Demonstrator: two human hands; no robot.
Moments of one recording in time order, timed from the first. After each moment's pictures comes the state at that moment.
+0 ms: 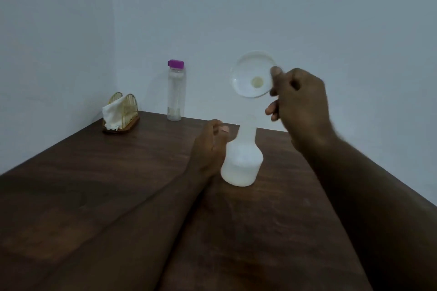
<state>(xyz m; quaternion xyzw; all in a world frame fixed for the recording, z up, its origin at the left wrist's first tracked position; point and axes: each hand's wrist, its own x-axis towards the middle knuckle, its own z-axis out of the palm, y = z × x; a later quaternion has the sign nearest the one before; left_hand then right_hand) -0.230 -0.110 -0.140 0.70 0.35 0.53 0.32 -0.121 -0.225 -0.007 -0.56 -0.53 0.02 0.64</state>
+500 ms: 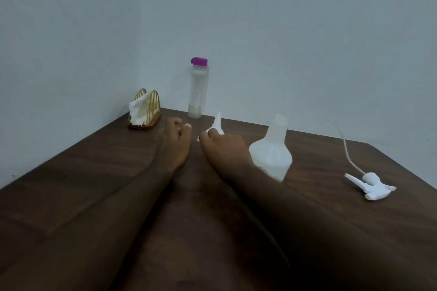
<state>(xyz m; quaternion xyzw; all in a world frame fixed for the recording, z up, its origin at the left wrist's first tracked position) -0.342 -0.062 -0.155 0.63 0.47 0.57 0.25 -0.220 -0.137 -0.122 -0.57 -0.76 -0.31 0.06</state>
